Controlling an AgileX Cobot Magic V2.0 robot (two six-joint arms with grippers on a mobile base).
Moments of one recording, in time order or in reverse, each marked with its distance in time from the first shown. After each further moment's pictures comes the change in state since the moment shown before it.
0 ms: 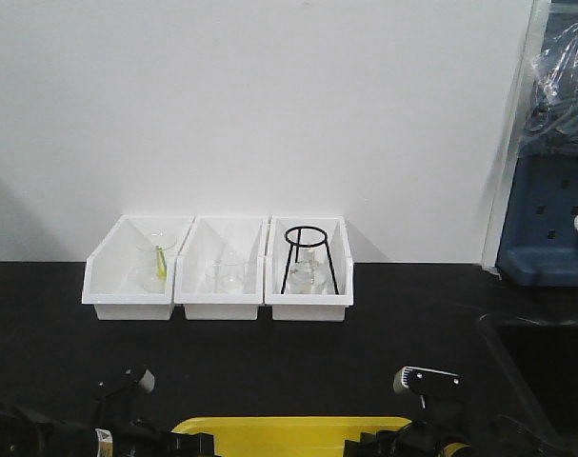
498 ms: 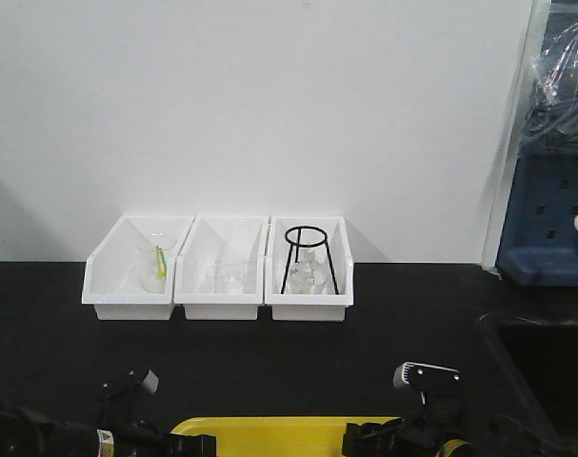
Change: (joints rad) left arm 0.000 0.000 0.000 0.001 -0.040 0.000; right arm 0.000 0.000 0.000 0.003 -0.033 -0.002
